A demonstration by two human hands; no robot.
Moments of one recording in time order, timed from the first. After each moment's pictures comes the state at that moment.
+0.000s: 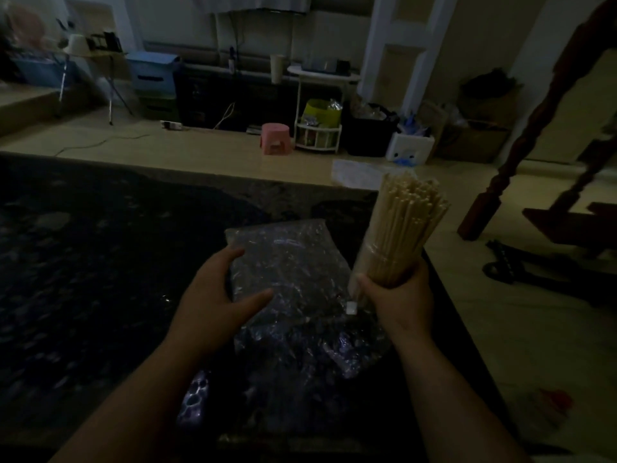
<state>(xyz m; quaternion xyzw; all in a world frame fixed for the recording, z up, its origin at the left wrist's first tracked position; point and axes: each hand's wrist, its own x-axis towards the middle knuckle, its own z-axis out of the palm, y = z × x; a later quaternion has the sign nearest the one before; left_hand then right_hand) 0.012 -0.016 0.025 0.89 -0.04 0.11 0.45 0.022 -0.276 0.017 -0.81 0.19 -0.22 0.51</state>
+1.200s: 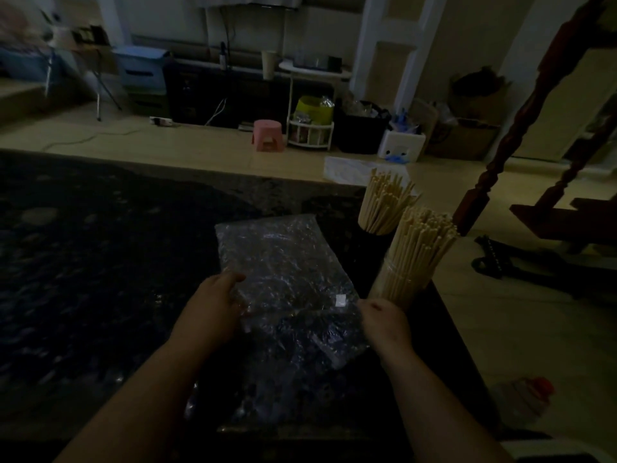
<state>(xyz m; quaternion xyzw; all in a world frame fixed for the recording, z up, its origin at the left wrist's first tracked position) 0.028 -0.023 -0.007 0.95 0.01 -0.03 0.31 0.014 -0.288 -0.034 -0.84 0.27 -0.01 0.47</state>
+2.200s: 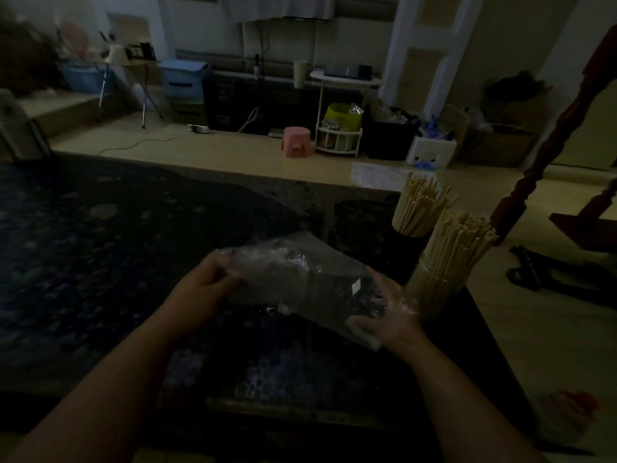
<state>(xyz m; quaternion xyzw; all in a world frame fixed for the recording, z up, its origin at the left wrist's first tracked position) -0.003 0.049 0.024 0.82 -0.04 0.02 0.57 0.013 -0.268 -0.042 -0.88 -0.02 -0.05 0.47</state>
